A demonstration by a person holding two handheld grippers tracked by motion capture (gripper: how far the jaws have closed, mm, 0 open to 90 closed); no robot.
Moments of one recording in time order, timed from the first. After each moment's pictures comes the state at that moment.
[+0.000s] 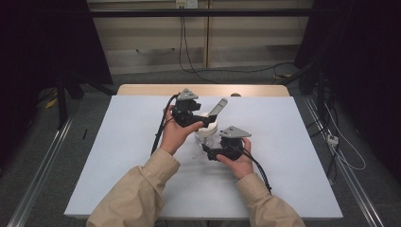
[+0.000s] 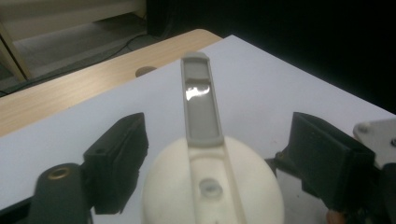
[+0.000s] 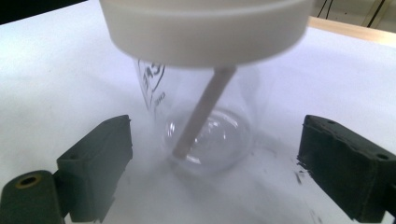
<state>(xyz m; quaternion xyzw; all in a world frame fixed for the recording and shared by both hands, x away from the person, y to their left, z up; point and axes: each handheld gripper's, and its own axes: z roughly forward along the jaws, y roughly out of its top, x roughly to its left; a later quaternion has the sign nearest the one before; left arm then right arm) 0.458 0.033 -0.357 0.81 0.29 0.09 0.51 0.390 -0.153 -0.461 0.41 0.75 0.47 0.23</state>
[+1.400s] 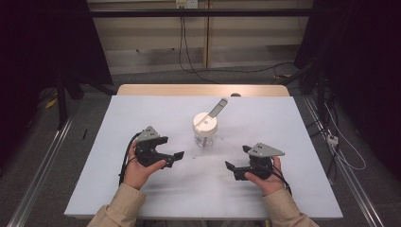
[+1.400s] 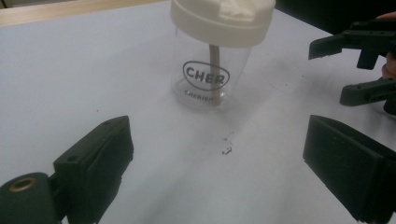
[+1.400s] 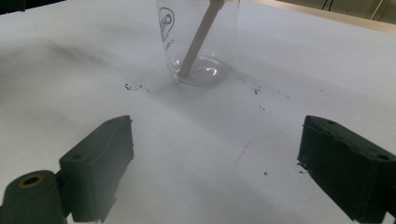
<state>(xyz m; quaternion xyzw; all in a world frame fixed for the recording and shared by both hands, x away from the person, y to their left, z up) 0.385 0.142 -0.419 0.80 0.31 0.08 0.50 0.320 -0.219 -0.451 0.40 0.76 0.47 0.22</state>
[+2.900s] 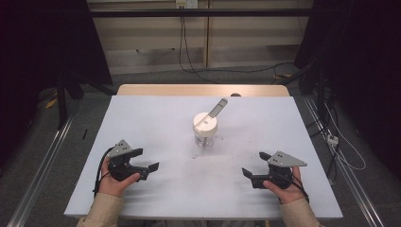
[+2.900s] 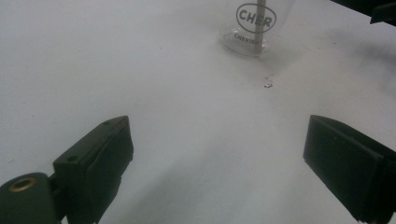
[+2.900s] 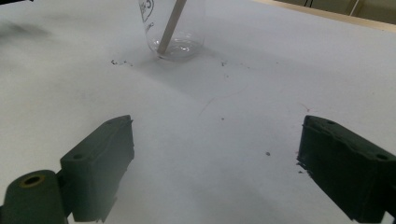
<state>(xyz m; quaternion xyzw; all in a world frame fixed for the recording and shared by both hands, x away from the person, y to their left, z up) 0.361 0.213 -0.439 0.80 0.35 0.11 0.48 0.289 -0.262 -0.453 0.41 0.75 0.47 0.23</state>
